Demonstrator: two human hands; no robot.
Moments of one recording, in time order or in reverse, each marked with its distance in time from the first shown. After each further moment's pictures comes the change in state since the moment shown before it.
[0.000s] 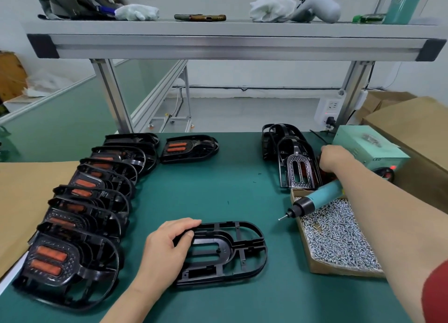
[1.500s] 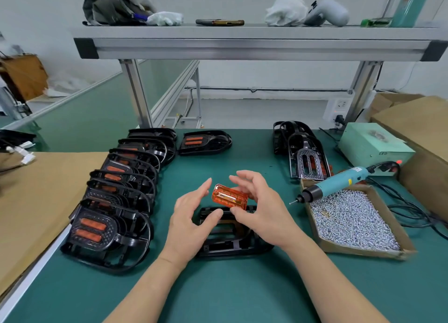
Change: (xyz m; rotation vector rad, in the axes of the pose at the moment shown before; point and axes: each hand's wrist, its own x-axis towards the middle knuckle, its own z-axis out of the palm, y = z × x) left_hand -0.008 0.017 -0.008 -0.087 0.000 0.110; right_hand -0.261 -0.138 0.036 1.066 0.050 -0.727
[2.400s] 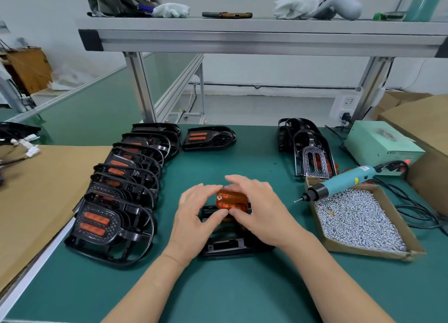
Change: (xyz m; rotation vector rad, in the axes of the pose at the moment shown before) left_hand 0.002 -0.007 0.002 0.080 0.013 0.077; right_hand 0.009 0.002 0.010 -0.324 -0.080 -0.194
